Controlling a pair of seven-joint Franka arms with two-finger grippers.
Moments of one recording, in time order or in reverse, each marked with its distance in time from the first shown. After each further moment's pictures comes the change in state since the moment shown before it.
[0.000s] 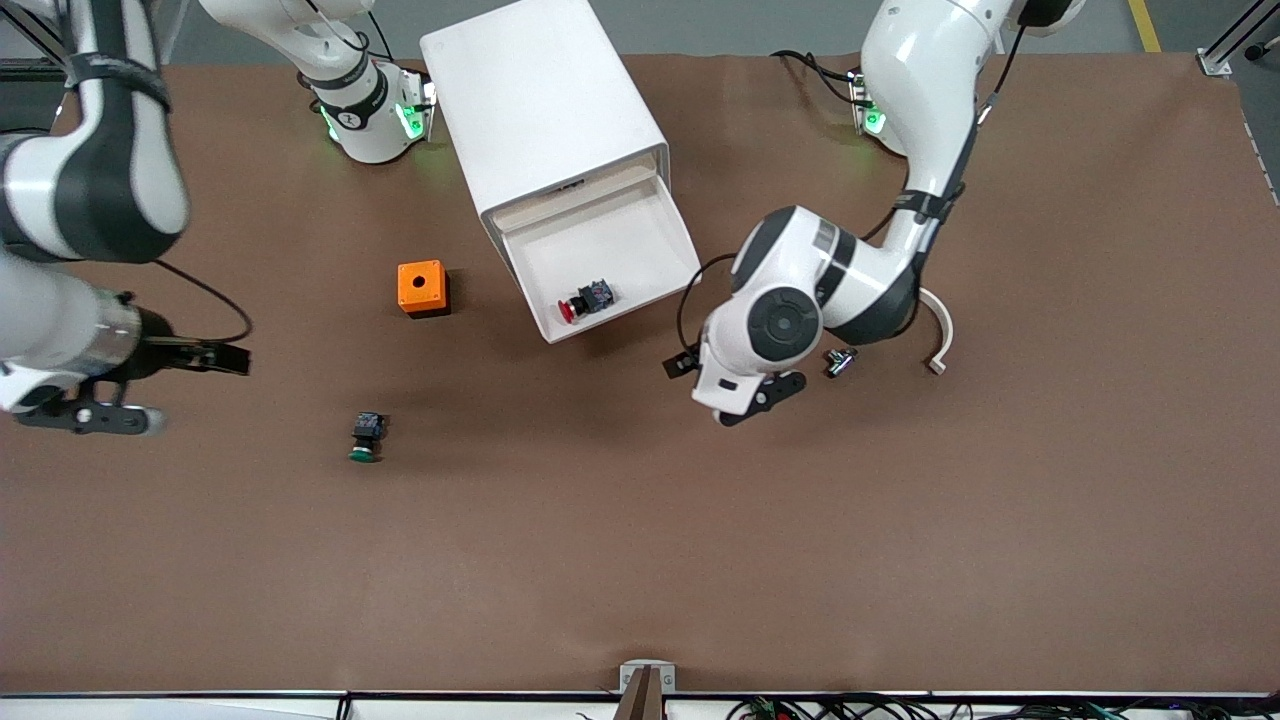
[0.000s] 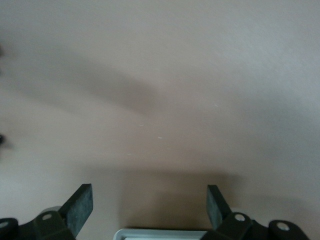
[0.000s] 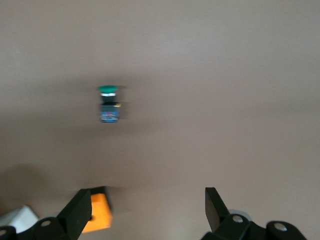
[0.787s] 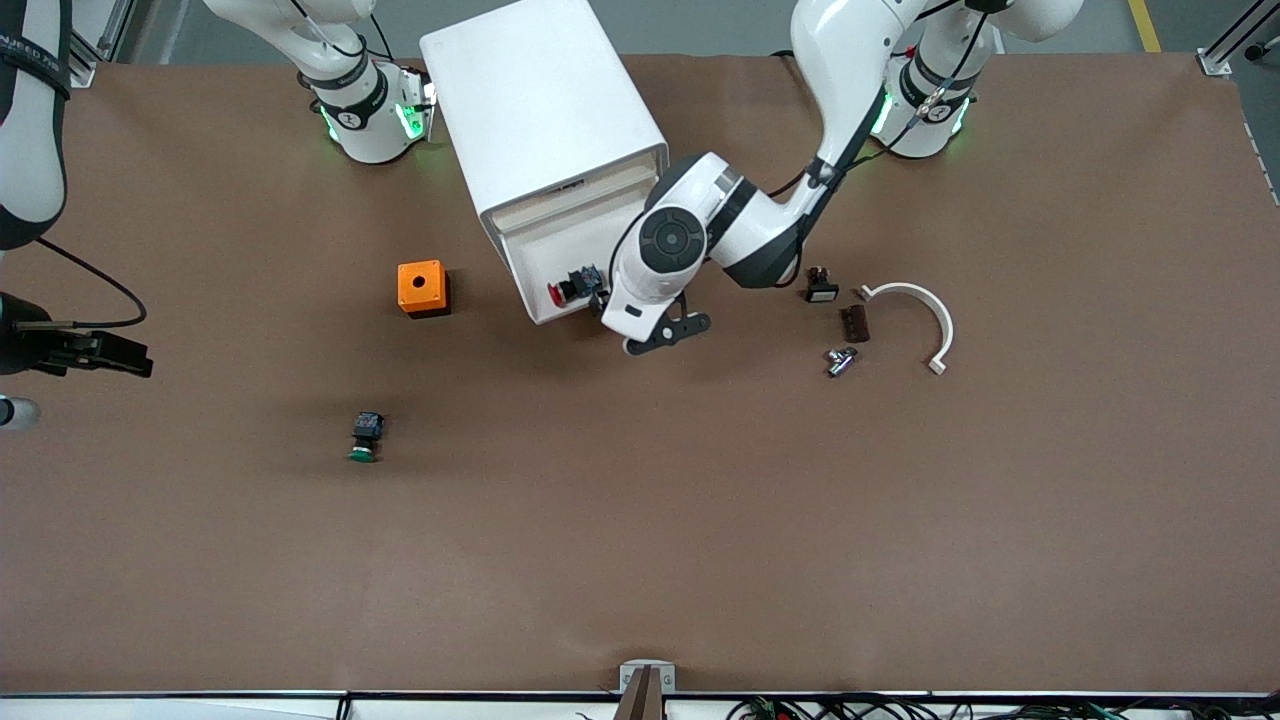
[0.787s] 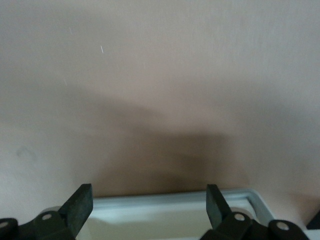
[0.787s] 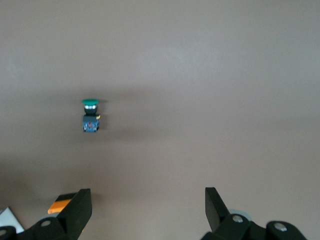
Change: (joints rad) left arm -0.118 -0.011 -0.112 -0.108 0.000 0.148 -0.101; right arm -0.065 -0.002 0.018 0.094 -0.016 -0.041 -0.075
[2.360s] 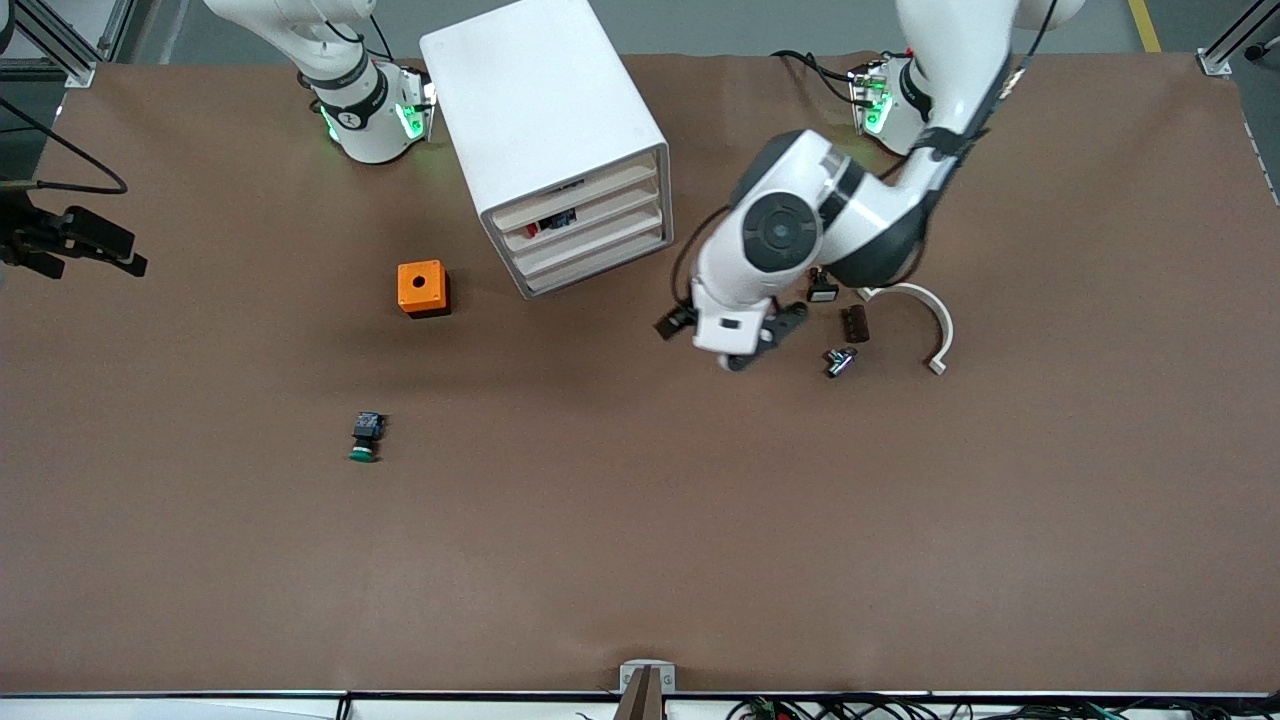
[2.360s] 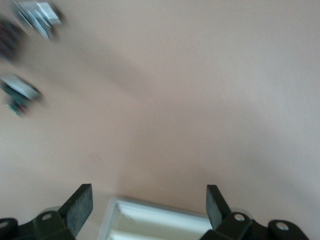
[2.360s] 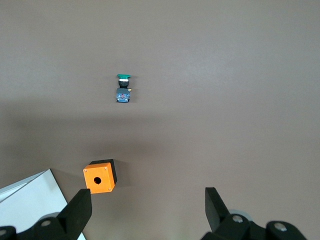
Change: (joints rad) left arm 0.372 -0.198 -0.156 -0.009 0.220 -0.222 -0.219; right arm -0.003 -0.332 0.007 -0.242 0.071 -0.015 -0.027
